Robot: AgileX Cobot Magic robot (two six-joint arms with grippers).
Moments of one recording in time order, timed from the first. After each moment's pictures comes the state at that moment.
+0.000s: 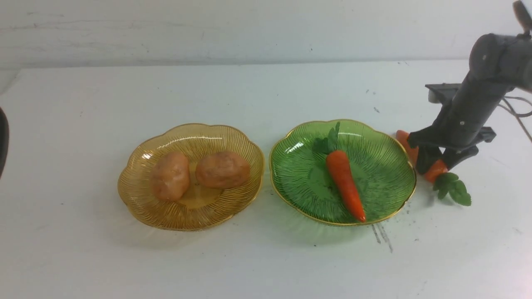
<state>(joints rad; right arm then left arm) 0.03 2.20 -1.87 0.09 1.23 -0.03 -0.43 0.76 -1.10 0.38 1.27 -0.27</state>
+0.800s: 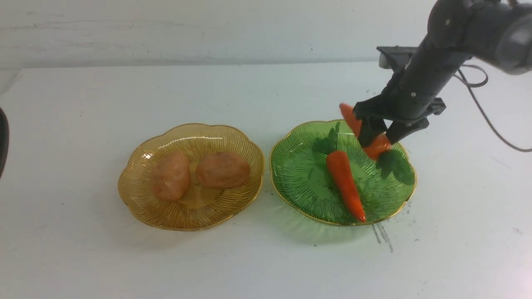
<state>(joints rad) 0.24 2.09 -1.88 0.19 1.24 -0.02 -0.43 0.76 -1.10 0.38 1.27 -0.27</state>
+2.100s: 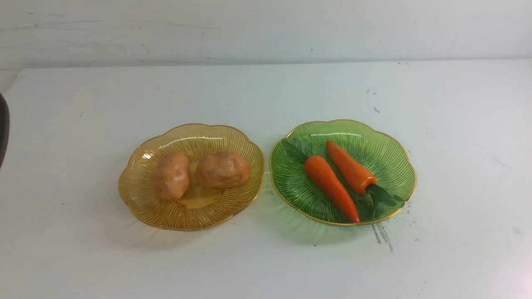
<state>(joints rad) 0.24 -0.01 -0.38 -0.23 0.39 0.35 -0.43 0.53 -0.87 0.29 1.02 -0.28</state>
